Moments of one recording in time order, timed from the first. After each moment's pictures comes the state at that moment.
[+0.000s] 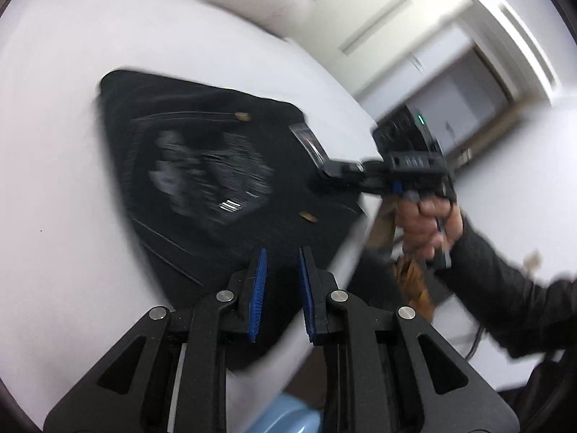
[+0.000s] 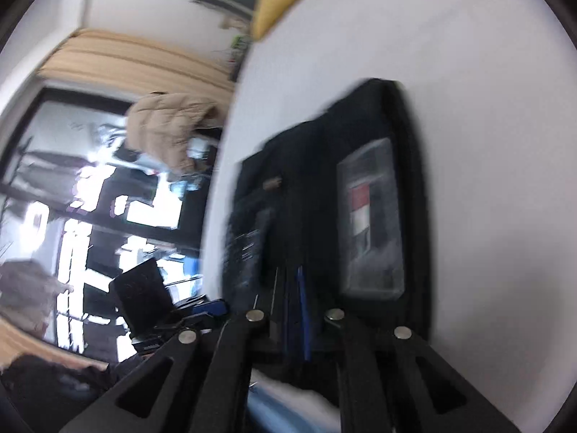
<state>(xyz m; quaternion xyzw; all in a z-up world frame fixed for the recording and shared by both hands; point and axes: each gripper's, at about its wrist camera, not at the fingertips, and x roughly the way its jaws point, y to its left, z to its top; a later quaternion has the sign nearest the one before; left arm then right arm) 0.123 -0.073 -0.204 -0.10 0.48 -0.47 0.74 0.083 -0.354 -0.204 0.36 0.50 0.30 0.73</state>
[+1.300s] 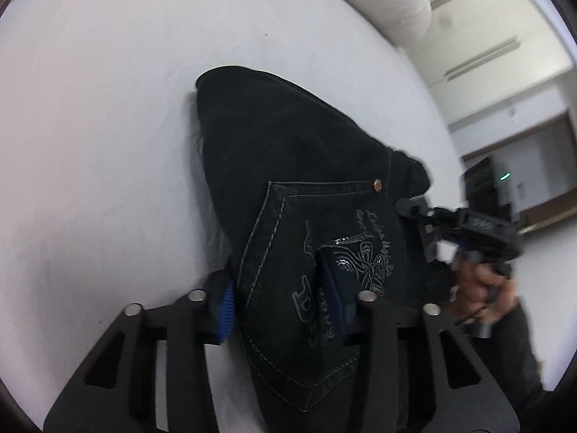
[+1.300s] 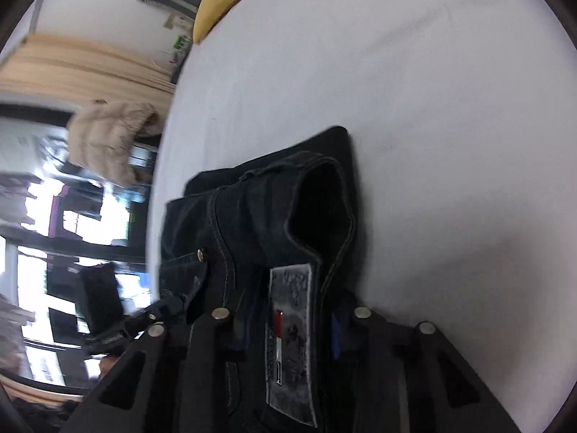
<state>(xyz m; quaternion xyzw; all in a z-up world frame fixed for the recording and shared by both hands) 0.223 -0.066 -0.228 -0.13 0.59 -0.26 0.75 0.153 -0.356 -0.222 0.30 0.57 0.17 0.75</state>
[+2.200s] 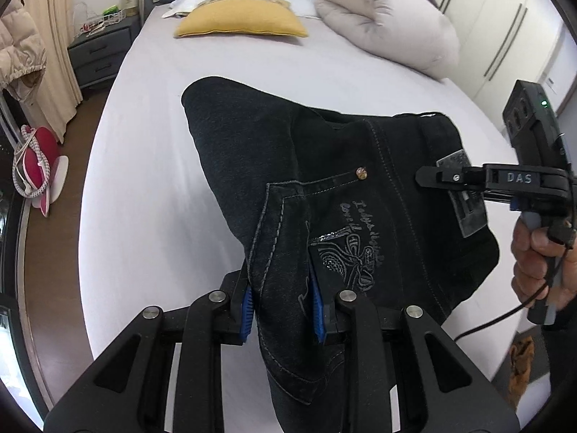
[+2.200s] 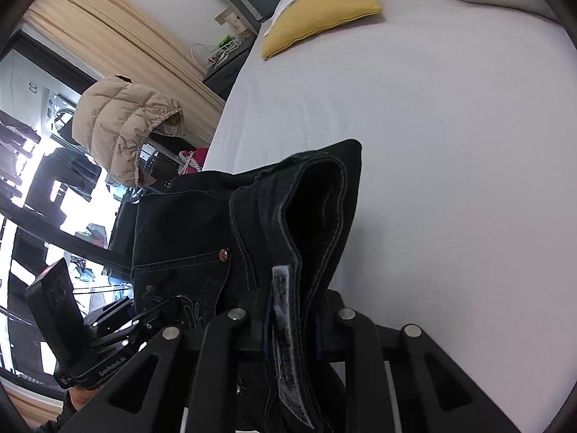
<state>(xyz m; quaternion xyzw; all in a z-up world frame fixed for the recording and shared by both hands) 0.327 0.060 -0.129 0.00 0.49 -0.17 0.85 0.322 -0.216 -0.126 0.21 0.51 0.20 0.81</state>
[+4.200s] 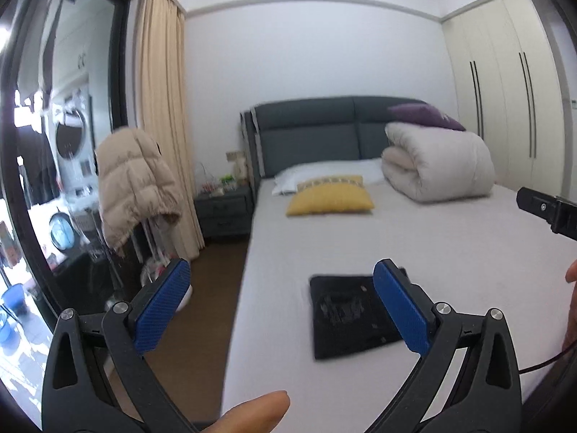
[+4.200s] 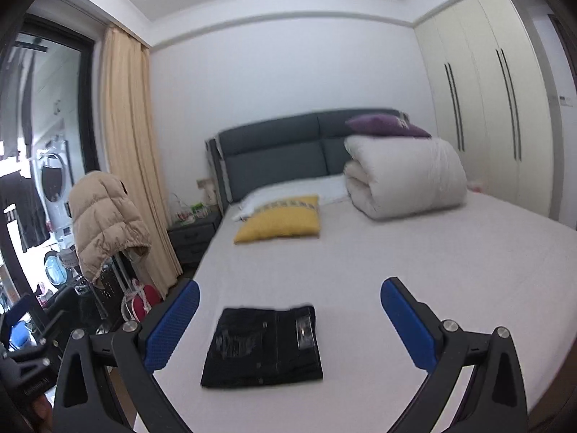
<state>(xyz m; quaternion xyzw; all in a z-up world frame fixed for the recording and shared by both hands) -0.034 0.087 0.102 0.06 0.16 0.02 0.99 0.028 -0.192 0.077 0.09 0.16 -0.01 0.98</state>
